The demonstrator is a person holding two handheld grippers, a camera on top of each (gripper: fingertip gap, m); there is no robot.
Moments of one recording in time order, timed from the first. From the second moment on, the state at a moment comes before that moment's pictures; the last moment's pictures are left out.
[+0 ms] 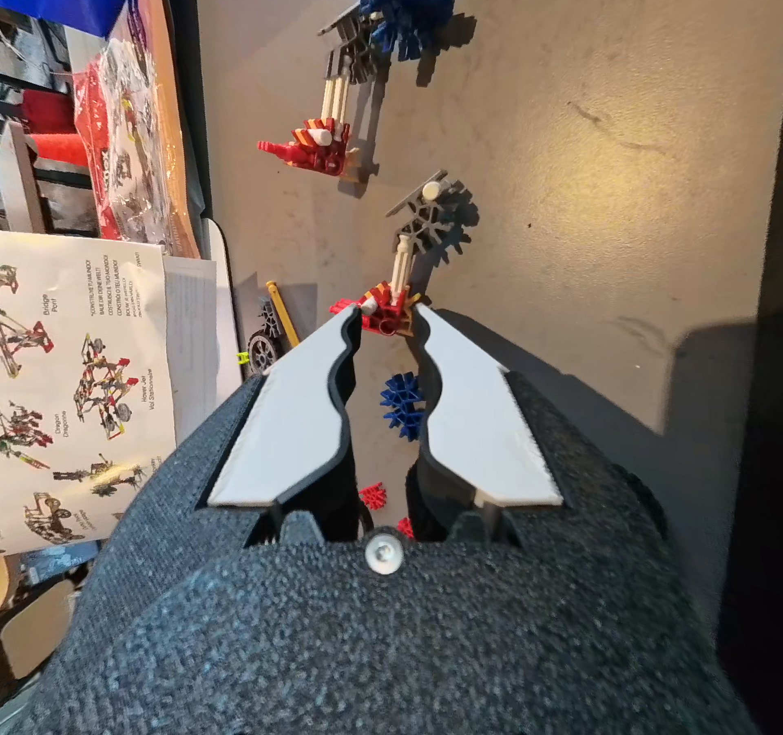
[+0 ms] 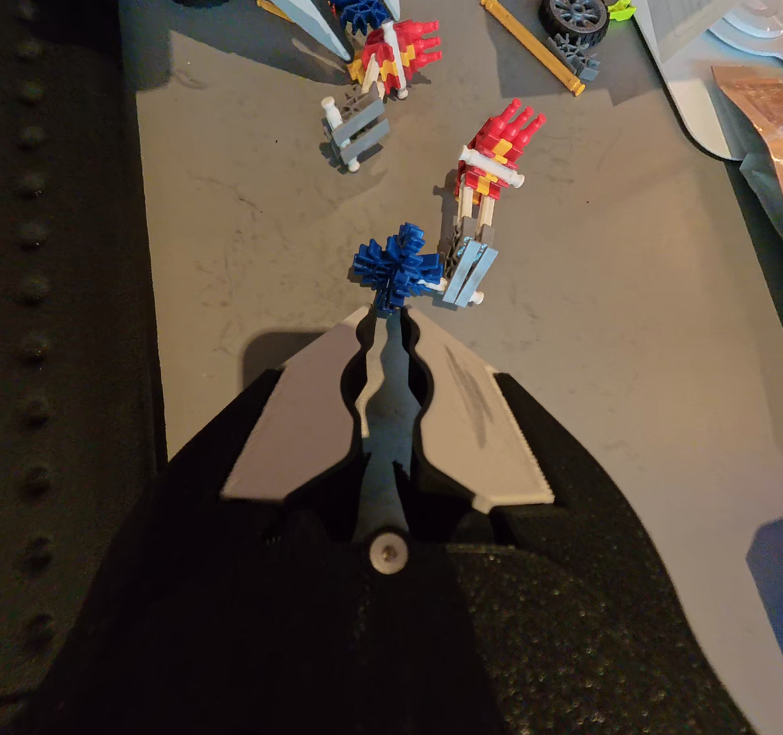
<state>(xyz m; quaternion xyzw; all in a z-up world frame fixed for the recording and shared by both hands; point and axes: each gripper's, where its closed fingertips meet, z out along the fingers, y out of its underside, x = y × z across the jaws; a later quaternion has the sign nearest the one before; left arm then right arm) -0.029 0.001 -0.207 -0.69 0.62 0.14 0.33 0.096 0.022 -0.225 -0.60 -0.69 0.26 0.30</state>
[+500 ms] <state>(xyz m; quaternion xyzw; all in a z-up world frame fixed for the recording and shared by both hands) -0.028 -0.013 -0.207 -0.60 0.65 0.24 0.40 0.096 0.022 -0.225 -0.60 -0.69 0.26 0.30</state>
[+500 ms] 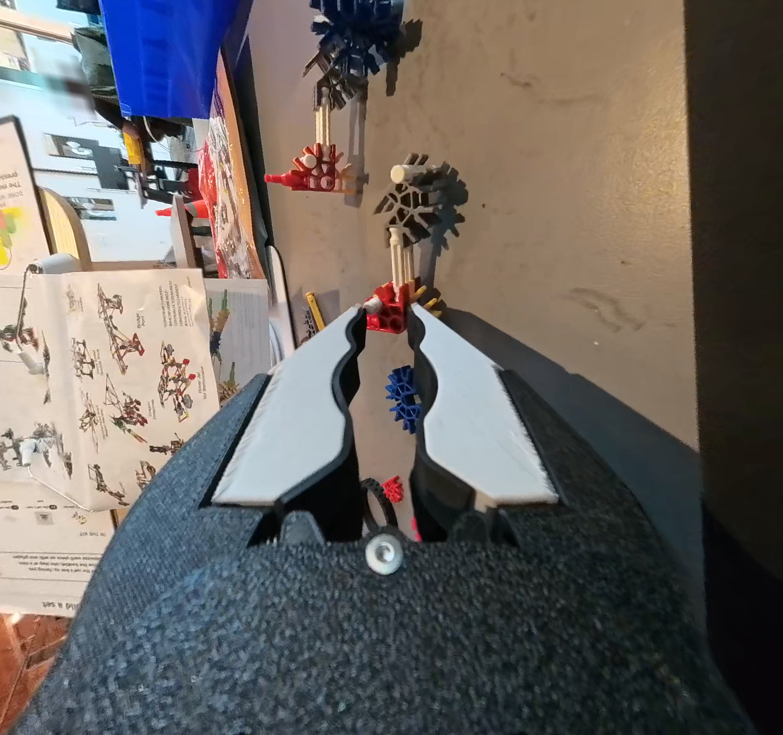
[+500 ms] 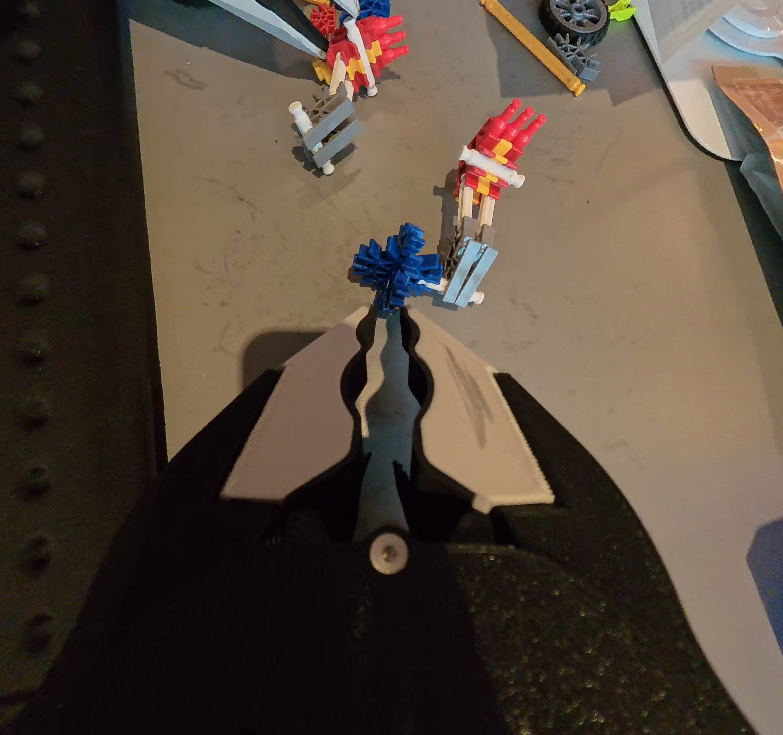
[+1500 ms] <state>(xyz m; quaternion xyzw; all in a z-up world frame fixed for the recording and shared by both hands) 0.009 -0.018 -0.220 -0.63 0.69 0.10 0.34 0.097 0.023 -0.225 -0.60 -0.69 0.26 0.31</state>
